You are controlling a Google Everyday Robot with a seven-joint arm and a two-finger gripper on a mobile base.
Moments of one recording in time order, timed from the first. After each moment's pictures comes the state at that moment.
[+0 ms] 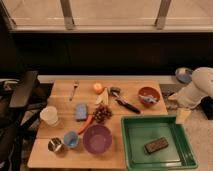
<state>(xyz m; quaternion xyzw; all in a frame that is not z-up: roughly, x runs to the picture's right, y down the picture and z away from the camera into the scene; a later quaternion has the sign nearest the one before) 0.373 0.119 0.745 -0.30 -0.07 0.05 0.95</state>
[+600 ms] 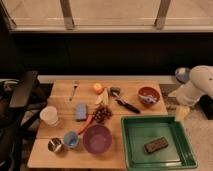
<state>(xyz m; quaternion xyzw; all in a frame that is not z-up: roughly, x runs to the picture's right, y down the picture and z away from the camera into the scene) 0.363 0.094 0.747 -0.28 -0.06 0.05 0.96</state>
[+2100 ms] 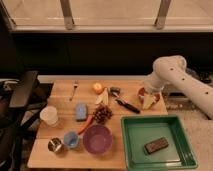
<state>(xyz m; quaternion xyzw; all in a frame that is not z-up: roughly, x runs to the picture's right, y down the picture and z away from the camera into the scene) 0.207 0.044 0.790 -0.25 -0.10 0.04 0.96</state>
